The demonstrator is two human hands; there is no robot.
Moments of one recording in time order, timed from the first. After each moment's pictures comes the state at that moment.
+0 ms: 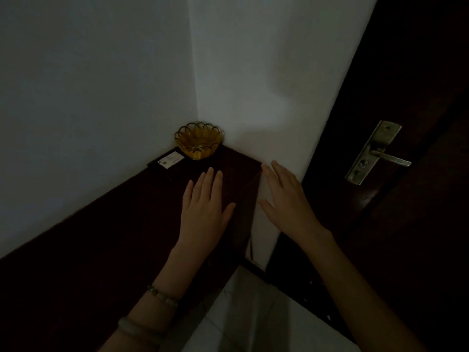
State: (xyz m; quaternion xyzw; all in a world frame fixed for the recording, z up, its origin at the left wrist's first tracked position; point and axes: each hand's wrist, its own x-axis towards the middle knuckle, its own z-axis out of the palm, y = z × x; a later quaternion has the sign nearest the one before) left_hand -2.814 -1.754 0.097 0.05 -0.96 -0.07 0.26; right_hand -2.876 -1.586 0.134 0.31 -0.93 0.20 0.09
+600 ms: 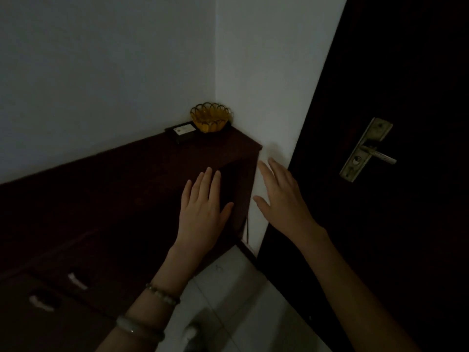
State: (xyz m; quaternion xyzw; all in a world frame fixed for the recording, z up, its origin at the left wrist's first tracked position) left_hand -2.705 -1.587 0.091 0.18 -0.95 -0.05 0.25; right_hand -2.804 -1.445 0.134 0.43 -0.88 0.20 0.09
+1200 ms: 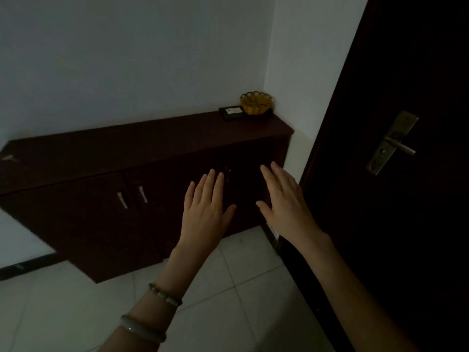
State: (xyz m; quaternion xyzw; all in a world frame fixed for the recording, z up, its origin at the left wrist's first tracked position) left_hand -2.530 -1.410 0.099 0.31 -0.92 0.00 0.25; right_hand -2.670 -1.302 0.126 0.55 -0.80 0.21 0.07
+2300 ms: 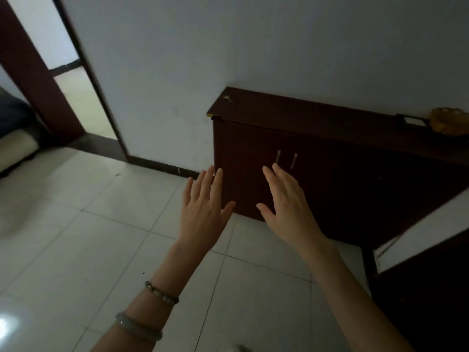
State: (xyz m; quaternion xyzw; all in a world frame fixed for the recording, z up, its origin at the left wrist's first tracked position) left_hand -2.142 -1.362 0.096 0.60 -0.77 0.04 0.22; right_hand -2.318 -1.354 0.124 0.77 -0.59 0.21 -0.03
